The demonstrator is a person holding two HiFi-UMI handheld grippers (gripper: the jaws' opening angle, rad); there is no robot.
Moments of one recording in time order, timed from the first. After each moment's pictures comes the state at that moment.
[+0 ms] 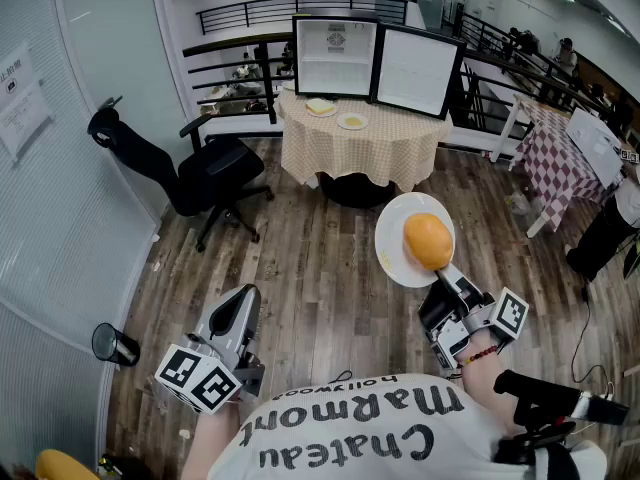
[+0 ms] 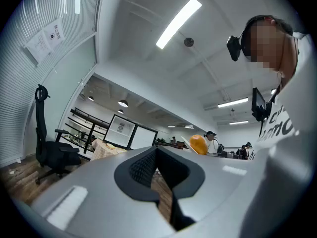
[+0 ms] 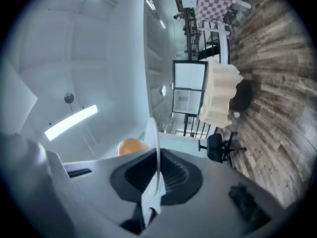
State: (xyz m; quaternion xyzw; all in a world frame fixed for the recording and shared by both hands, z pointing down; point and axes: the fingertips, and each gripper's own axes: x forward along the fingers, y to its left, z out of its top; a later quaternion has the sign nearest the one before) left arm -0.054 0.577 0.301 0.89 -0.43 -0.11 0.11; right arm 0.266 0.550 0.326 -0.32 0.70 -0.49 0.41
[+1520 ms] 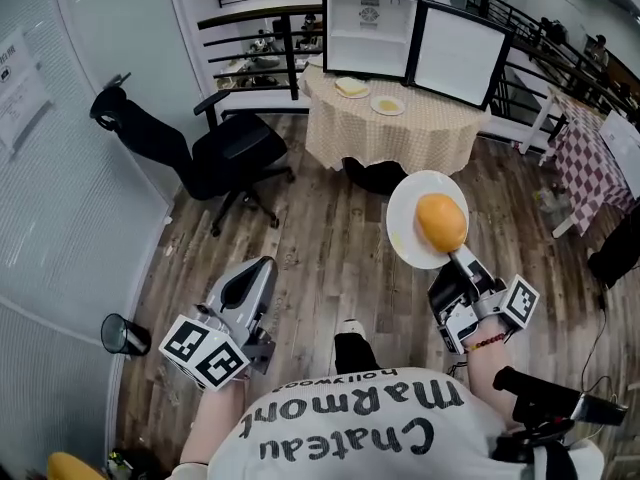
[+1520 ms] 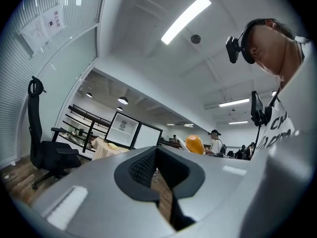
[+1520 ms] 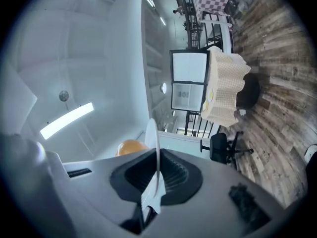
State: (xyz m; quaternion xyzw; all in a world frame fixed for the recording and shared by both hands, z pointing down) left arm -0.088 0.453 0.317 0.90 -0.42 -0.10 0.11; right arm 0.217 0.418 0.355 -0.30 0.72 -0.48 0.40
